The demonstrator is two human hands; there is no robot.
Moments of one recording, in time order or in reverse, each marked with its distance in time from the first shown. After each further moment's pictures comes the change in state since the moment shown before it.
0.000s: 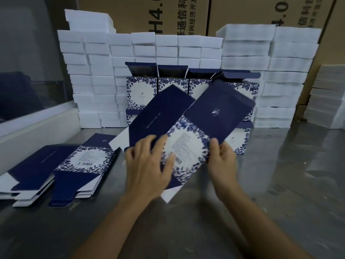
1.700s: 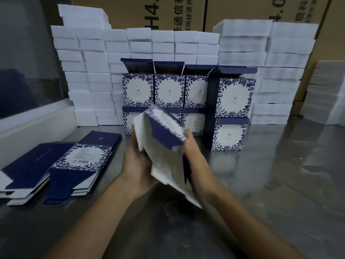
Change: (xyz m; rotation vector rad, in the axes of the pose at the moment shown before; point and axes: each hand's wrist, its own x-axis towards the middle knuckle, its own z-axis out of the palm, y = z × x) left_hand 0.015 0.005 -0.017 -1.758 -0.427 -0.735; right_hand -0.027 -0.001 0.010 0.052 -0.556 0.157
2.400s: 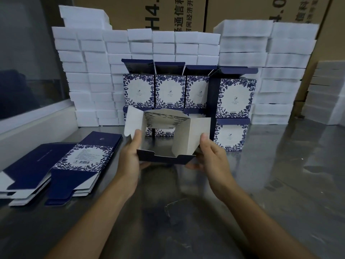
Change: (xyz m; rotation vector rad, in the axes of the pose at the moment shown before) left_hand 0.013 0.000 -0.022 0.283 0.366 0.296; right_hand 0.004 -0.012 -0.020 0.106 0.216 -0.099
